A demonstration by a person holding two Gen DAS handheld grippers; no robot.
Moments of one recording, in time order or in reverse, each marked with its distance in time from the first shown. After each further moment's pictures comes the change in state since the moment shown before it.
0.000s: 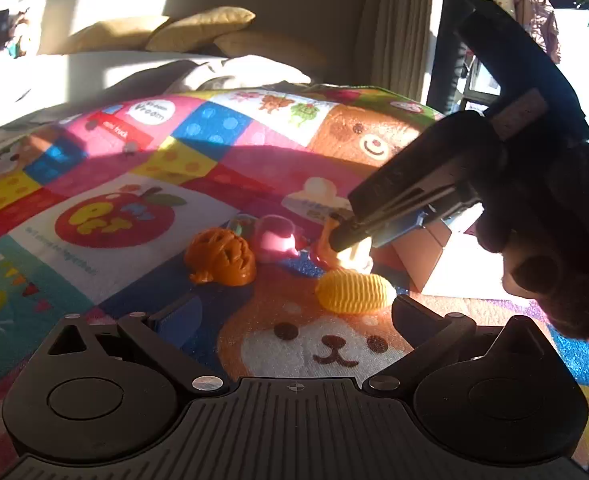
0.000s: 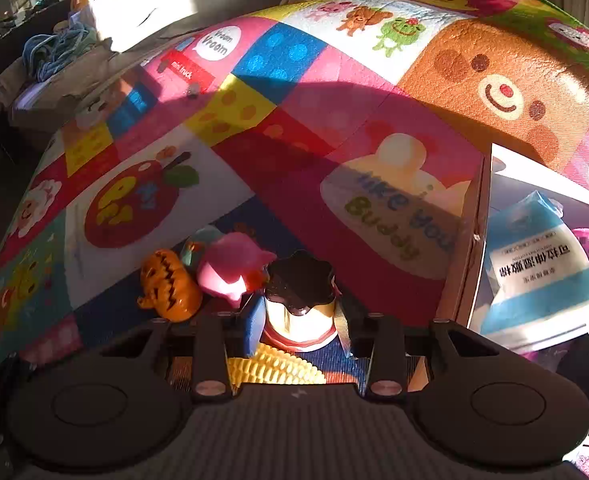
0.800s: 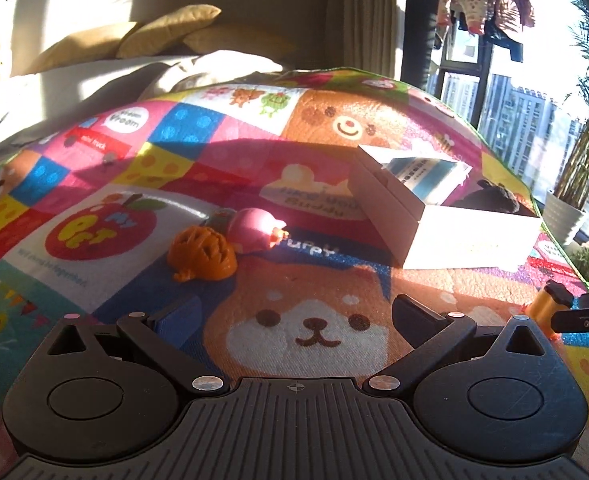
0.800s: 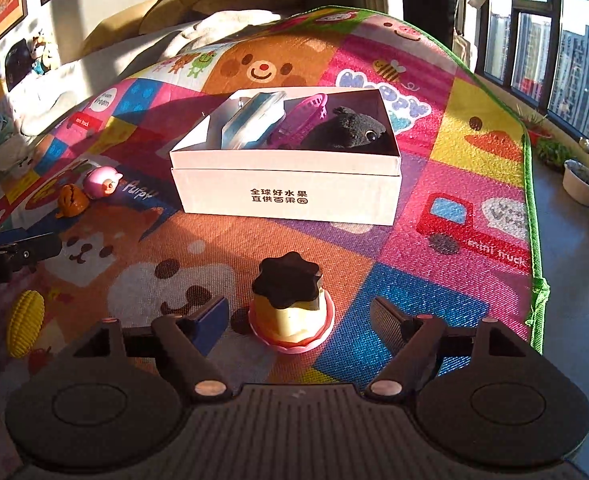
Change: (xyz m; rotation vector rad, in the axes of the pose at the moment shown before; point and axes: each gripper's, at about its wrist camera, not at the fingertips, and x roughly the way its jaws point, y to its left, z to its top) left arm -0.004 -0.016 0.005 0.147 0.030 0.018; right arm -0.119 -0.085 -0.206 0.263 -0.245 -0.263
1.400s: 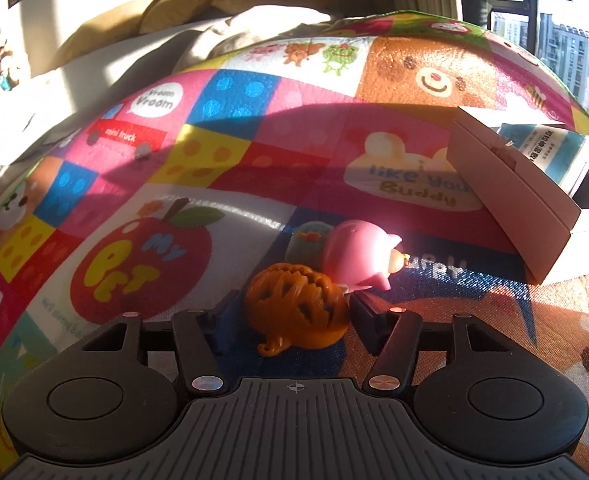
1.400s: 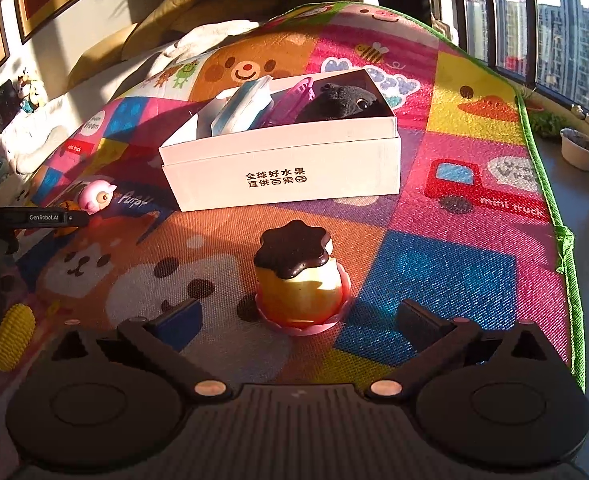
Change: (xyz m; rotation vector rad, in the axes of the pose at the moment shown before) left arm 0.087 0.036 0.037 0.046 0.174 0.149; right arm 0.016 -0.003 -0.023 0.139 -0.030 0.026
